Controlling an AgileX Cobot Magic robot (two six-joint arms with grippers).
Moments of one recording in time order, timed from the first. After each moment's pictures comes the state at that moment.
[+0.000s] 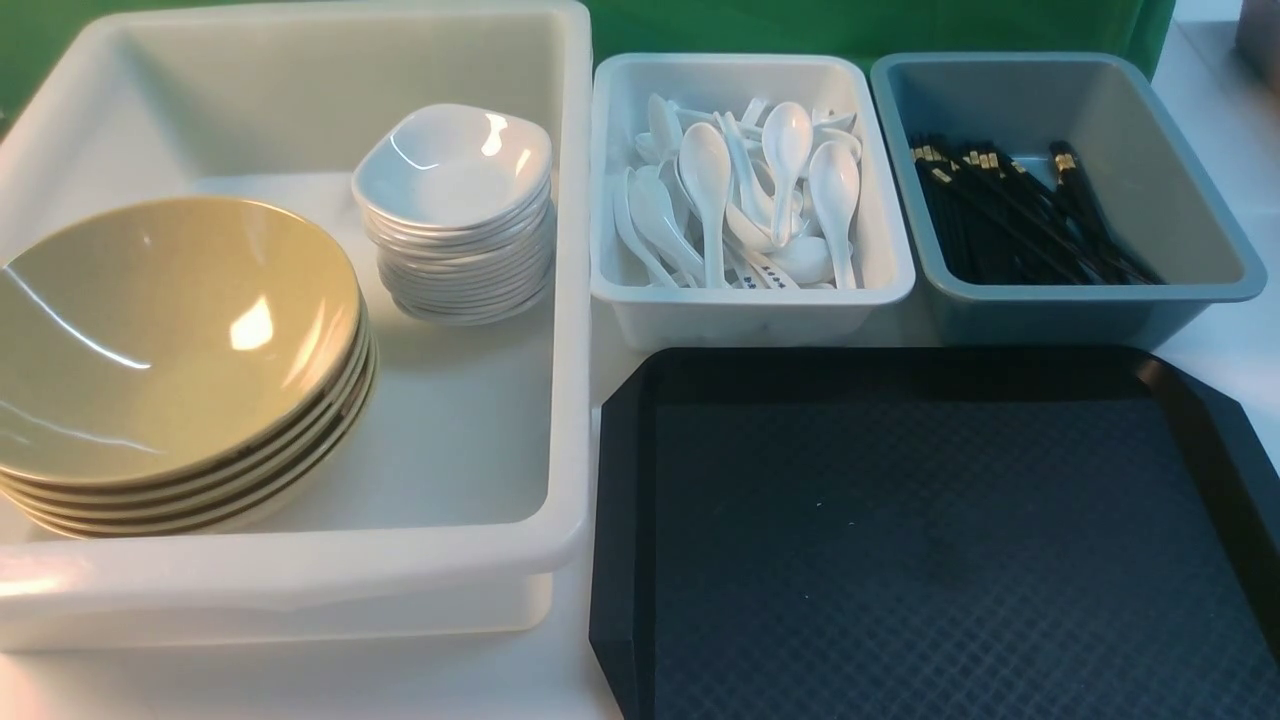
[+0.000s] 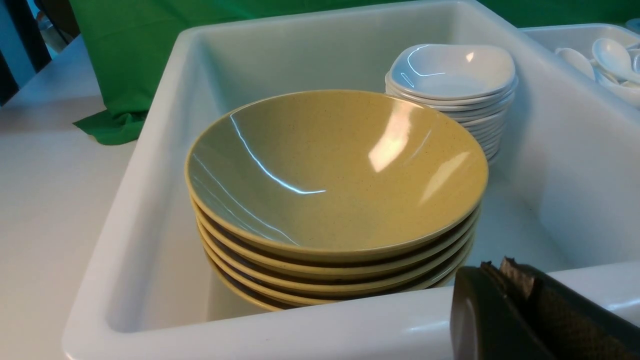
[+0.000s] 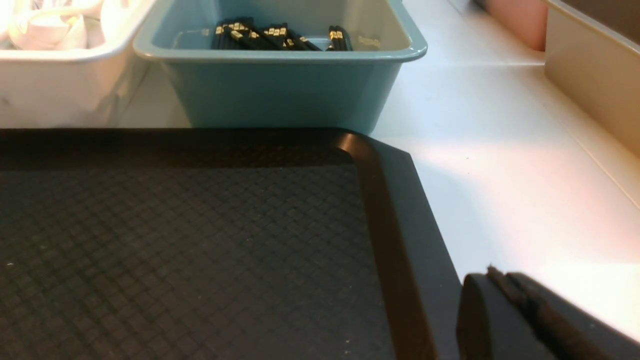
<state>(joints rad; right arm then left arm) -0.09 -0.01 0.03 -0.15 0.32 0.16 -0.15 -0.02 -0.40 0.14 0.73 -0.06</state>
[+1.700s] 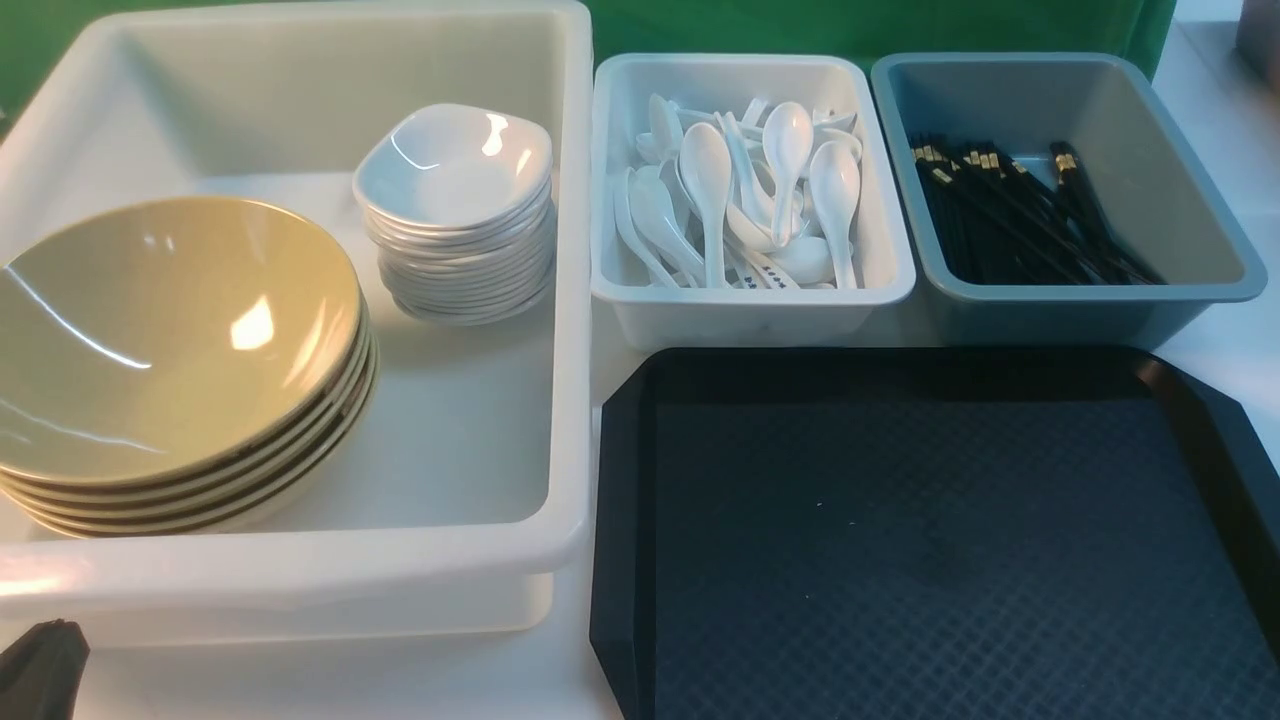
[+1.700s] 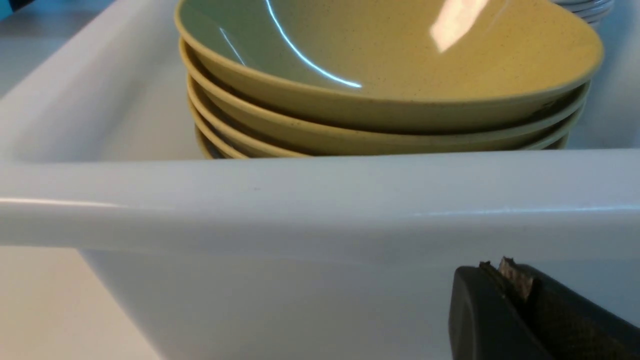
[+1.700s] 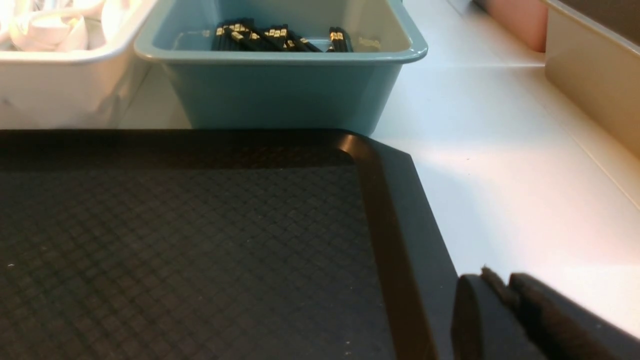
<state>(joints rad) -0.09 -0.01 0.03 -0.15 0.32 0.16 0.03 -0.02 0.03 0.00 0.31 -0.01</state>
